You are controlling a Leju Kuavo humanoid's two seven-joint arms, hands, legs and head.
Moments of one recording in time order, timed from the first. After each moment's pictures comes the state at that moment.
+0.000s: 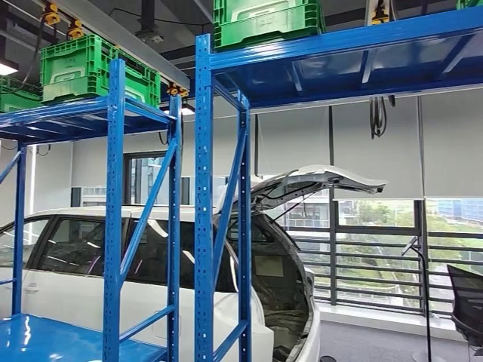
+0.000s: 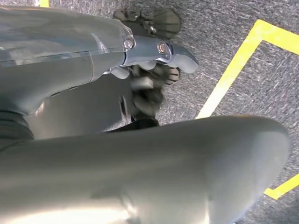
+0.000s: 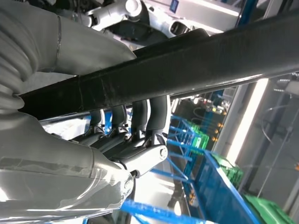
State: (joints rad) left arm -0.19 -0.27 1.03 -0.22 -0.76 -0.13 -0.25; right arm -0.38 0.28 0.59 -1.50 0.18 0.32 -0.61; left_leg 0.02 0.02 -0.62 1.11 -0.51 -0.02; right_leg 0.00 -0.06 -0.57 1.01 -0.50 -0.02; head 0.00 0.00
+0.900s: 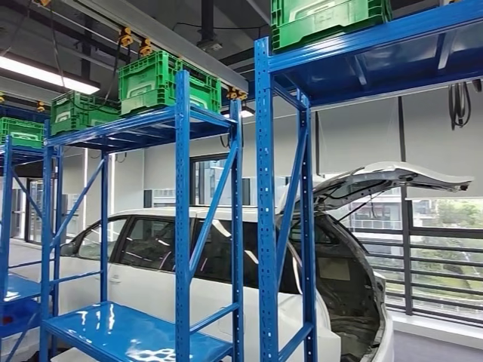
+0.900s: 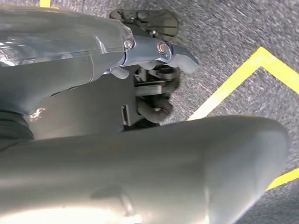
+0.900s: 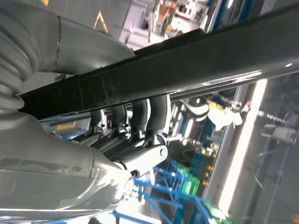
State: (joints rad) left arm -0.19 -0.27 1.03 -0.22 -0.76 -0.13 -0.25; right arm -0.39 0.27 0.61 -1.49 0.19 0.32 -0.61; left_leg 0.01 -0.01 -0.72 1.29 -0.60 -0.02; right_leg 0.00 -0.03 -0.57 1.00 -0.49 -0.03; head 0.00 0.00
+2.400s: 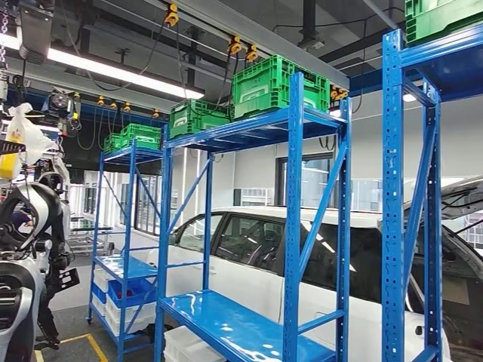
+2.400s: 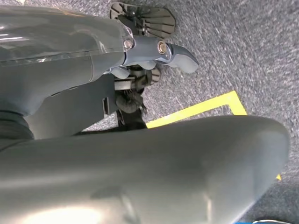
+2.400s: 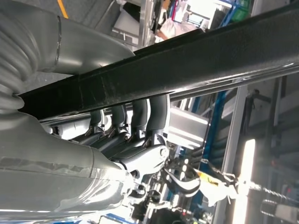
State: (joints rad) left arm -0.20 -0.26 1.09 -0.22 -0.69 -0.13 -0.27; right arm -0.39 0.27 0.61 -1.49 0.19 0.32 -0.61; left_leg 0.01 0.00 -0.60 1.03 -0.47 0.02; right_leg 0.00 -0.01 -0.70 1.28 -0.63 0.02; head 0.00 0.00
